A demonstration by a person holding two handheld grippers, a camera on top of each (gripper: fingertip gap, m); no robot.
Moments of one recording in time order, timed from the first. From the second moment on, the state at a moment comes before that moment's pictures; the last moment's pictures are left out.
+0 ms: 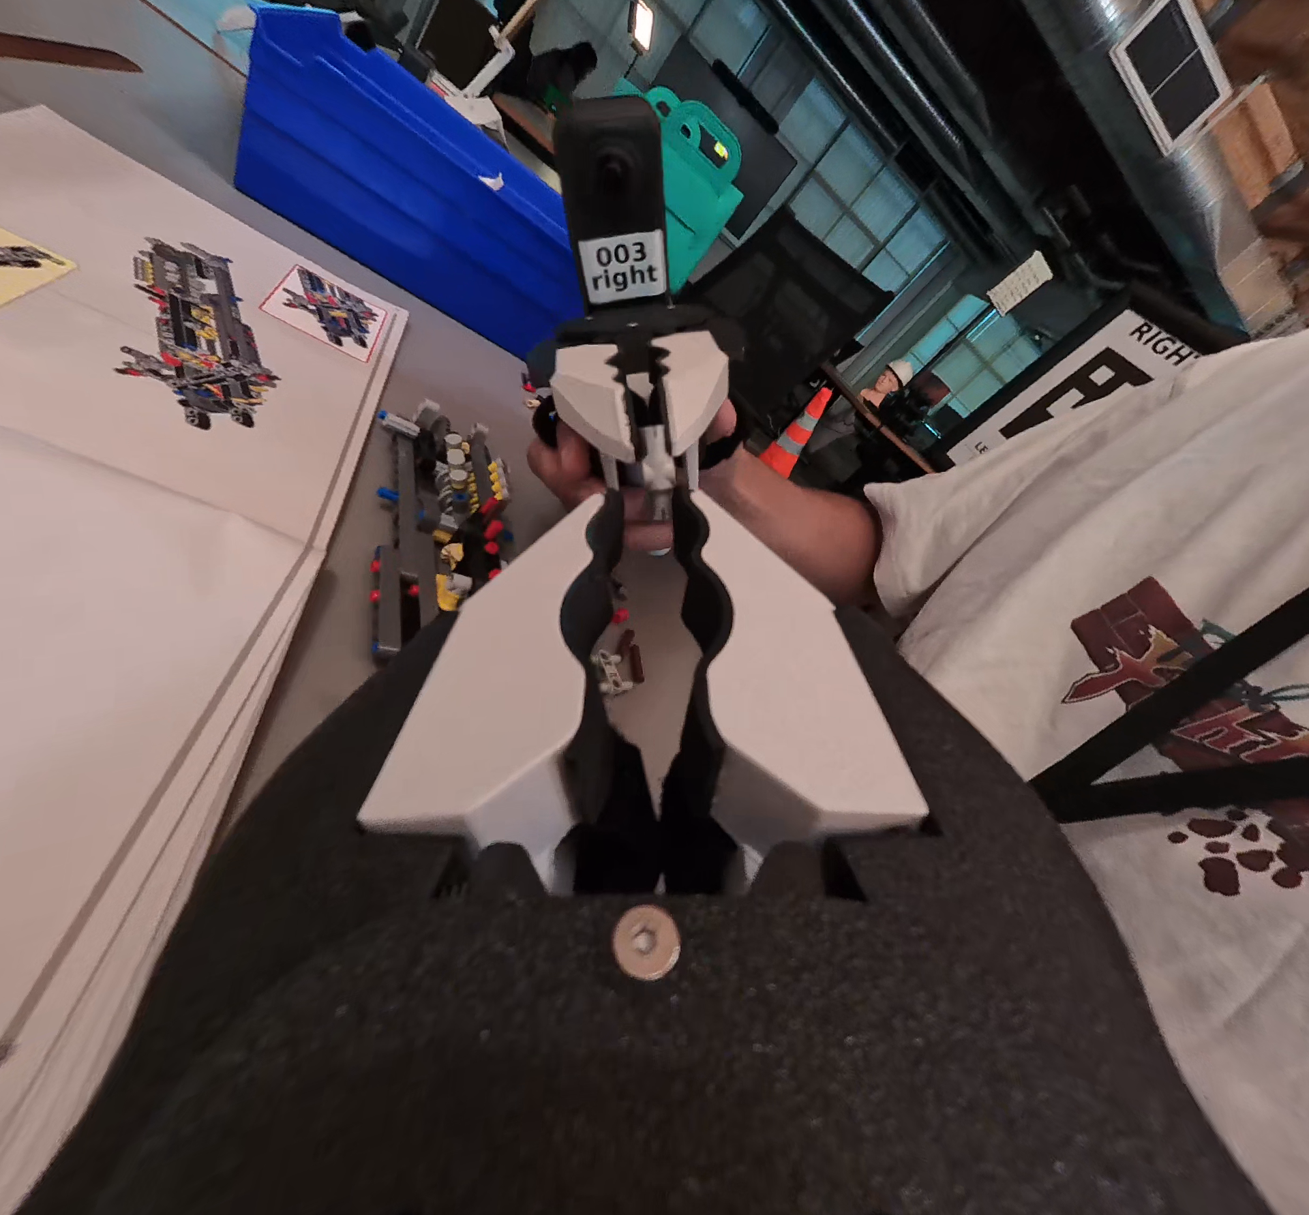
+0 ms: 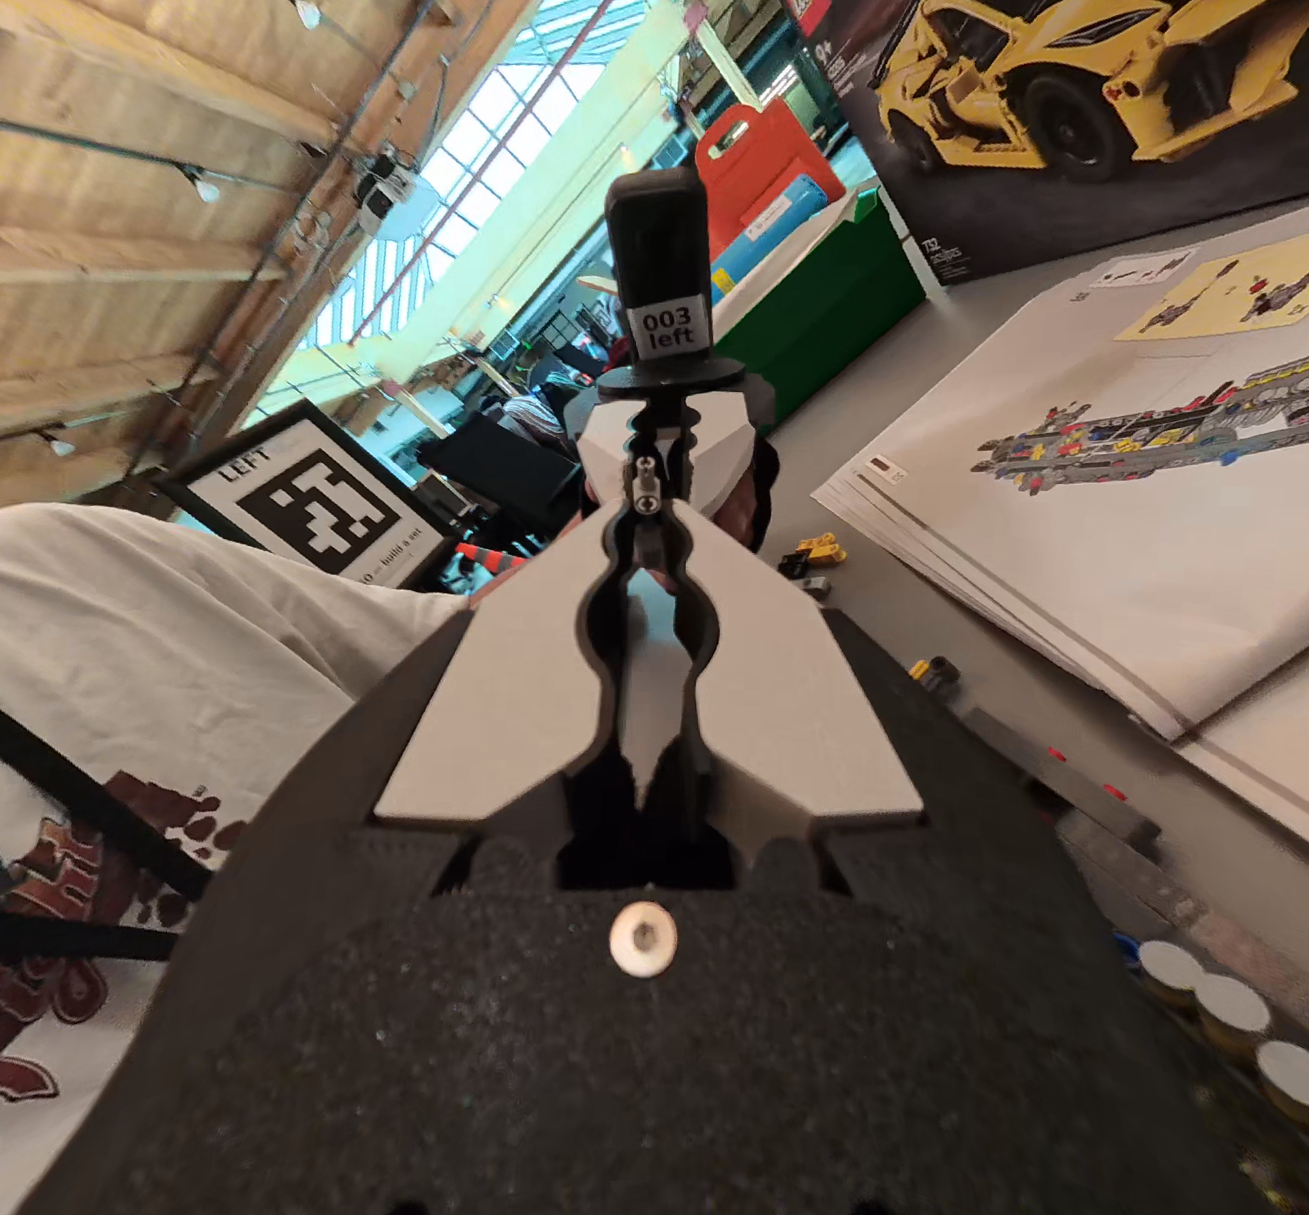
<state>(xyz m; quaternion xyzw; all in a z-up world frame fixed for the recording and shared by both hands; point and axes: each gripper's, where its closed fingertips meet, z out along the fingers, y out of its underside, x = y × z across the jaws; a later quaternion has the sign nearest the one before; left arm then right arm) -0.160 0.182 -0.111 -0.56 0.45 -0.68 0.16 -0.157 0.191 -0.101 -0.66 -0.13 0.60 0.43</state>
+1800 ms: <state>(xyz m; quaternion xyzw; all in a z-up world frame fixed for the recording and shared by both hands) -0.133 0.076 -0.236 -0.56 0.74 -0.30 0.22 -0.051 0.118 -0.120 -0.71 -0.07 0.38 0.59</state>
